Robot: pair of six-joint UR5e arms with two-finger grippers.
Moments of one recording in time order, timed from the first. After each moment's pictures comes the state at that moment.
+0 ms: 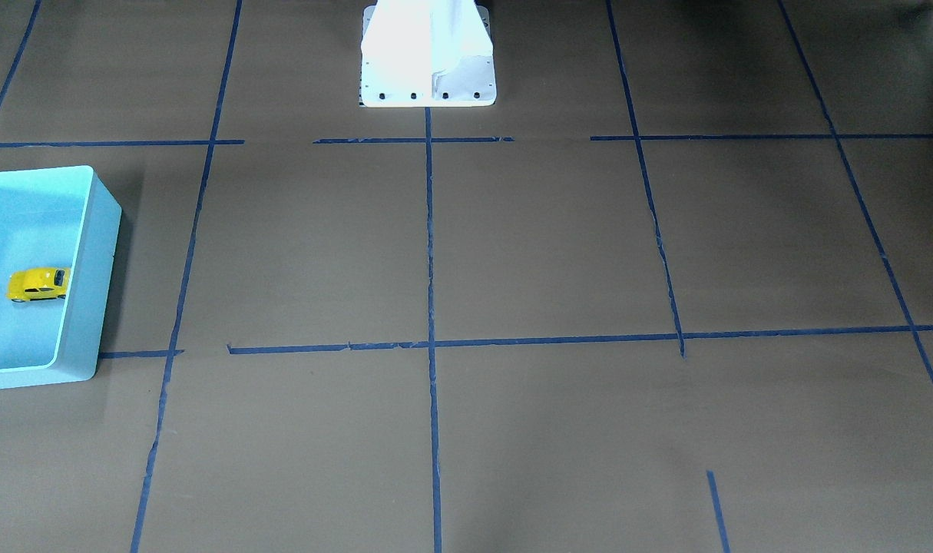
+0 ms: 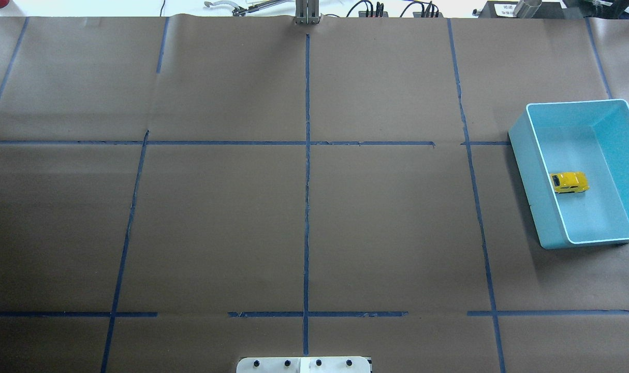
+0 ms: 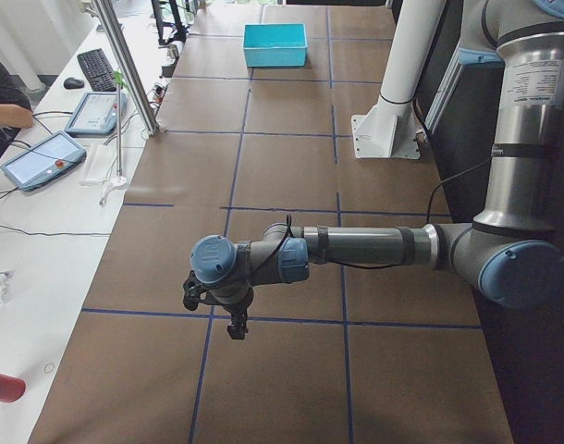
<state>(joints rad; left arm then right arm) -1.59 -1.59 -1.53 -1.46 -2.41 0.14 1.63 -1.62 1.67 -1.70 2.30 -0.13</state>
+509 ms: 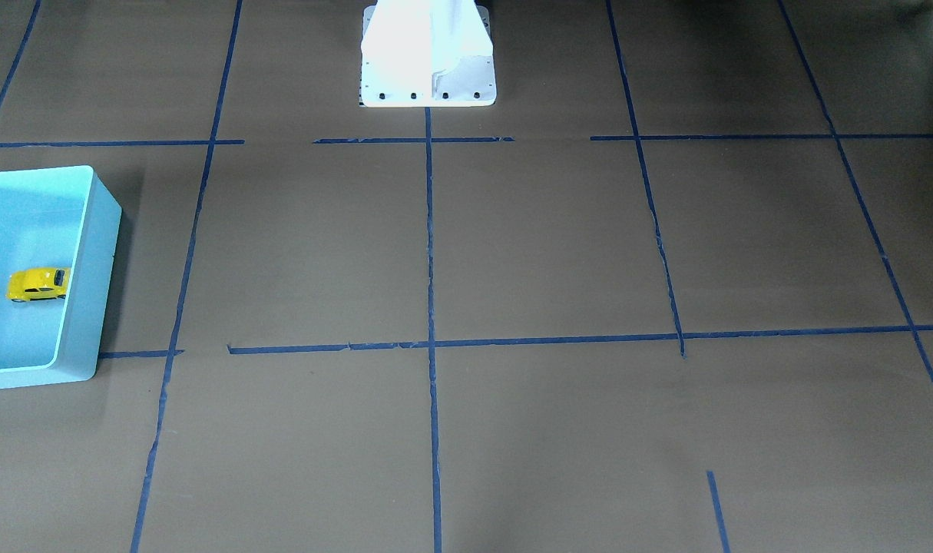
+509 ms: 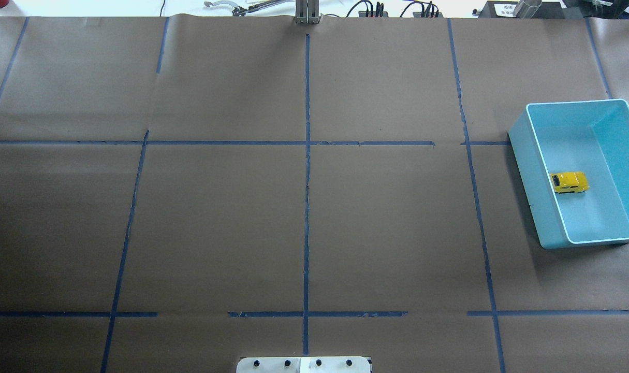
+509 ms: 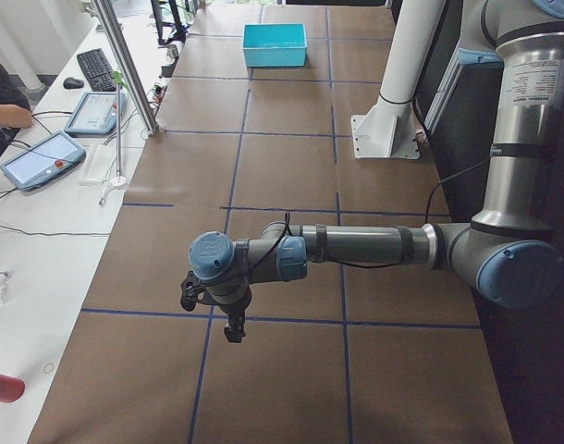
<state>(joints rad) -1.59 -1.60 -1.54 -1.46 -2.36 0.15 1.60 -1.65 1.70 -1.62 2.30 -0.11</state>
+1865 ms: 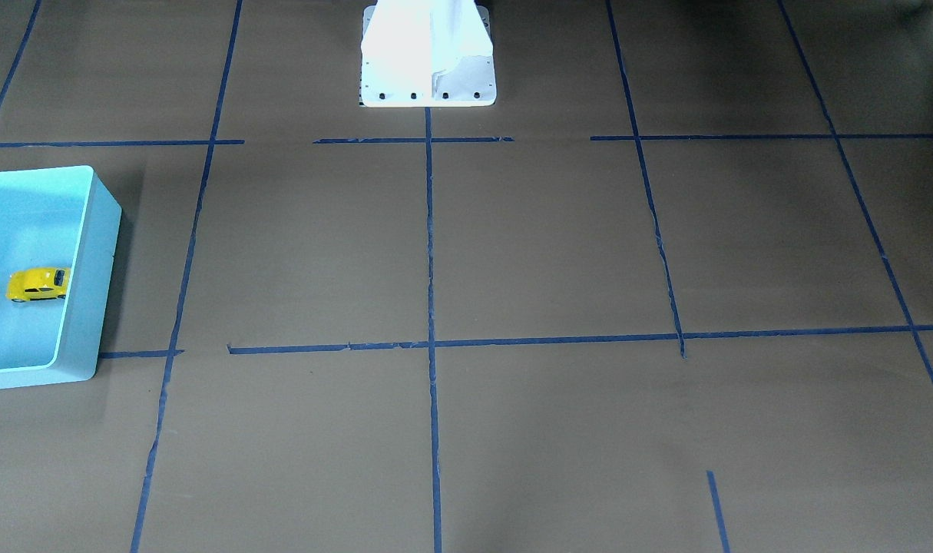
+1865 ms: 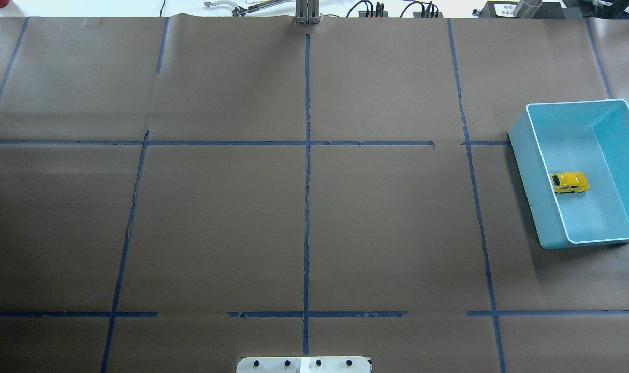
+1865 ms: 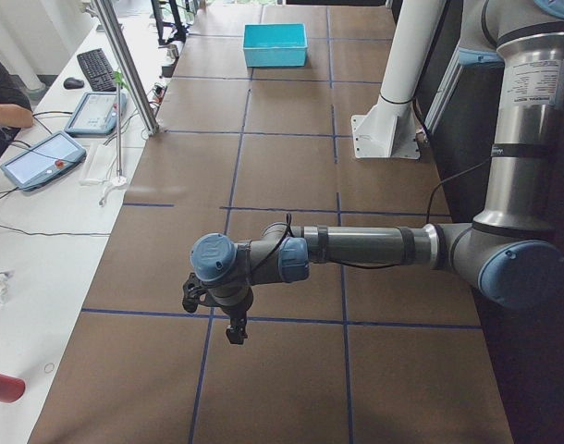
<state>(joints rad) -1.59 -1.59 -1.54 -1.46 -2.36 0.15 1.60 -1.69 1.72 -1.61 2.32 -0.11</state>
